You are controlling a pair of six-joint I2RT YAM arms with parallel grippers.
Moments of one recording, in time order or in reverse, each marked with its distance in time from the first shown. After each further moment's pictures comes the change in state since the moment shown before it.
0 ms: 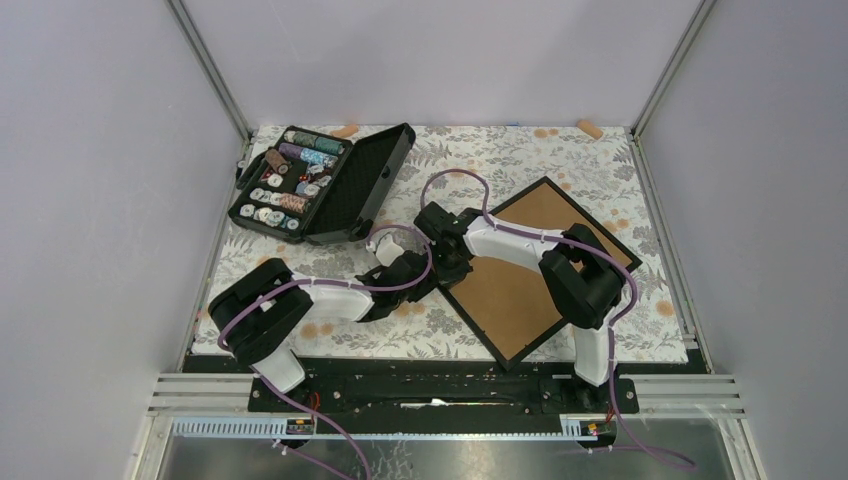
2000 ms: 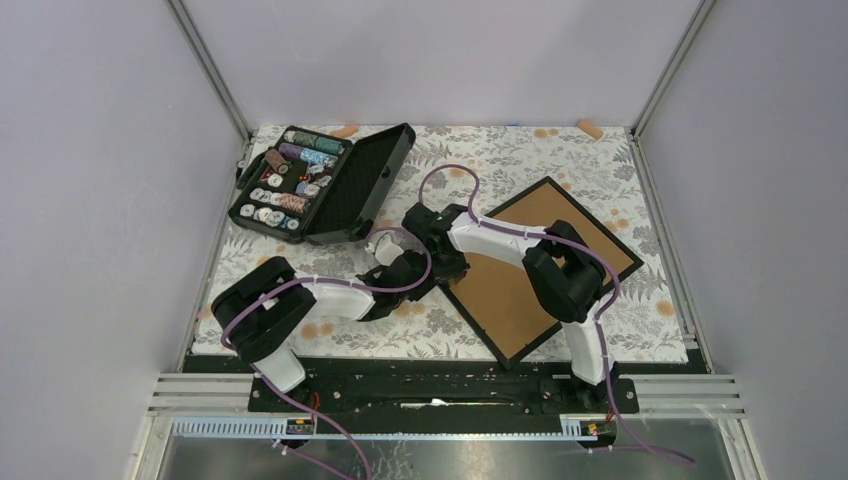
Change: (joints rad) left arm 0.007 0.030 0.001 0.013 -0.006 -0.055; right arm 0.031 0.117 0.143 -0.161 0.181 0.106
